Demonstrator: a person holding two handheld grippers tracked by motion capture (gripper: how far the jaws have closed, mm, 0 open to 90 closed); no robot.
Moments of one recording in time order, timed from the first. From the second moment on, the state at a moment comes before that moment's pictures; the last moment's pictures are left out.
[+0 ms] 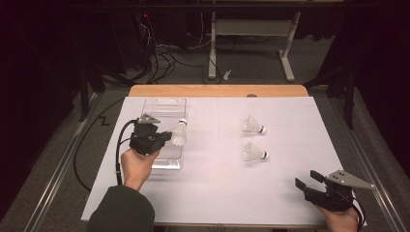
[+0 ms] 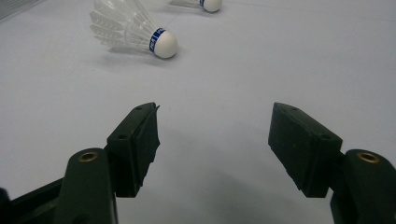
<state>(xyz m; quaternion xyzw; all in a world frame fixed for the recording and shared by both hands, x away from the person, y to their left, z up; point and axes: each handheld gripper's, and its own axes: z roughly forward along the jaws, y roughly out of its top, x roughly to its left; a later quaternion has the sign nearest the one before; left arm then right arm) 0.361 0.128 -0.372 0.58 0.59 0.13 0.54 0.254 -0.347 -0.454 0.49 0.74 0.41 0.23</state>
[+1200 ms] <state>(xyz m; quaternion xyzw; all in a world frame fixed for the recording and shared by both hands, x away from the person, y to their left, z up) 0.413 0.124 -0.381 0.58 0.61 0.18 0.50 0.256 -0.345 -0.455 0.48 0.74 0.41 0.23</state>
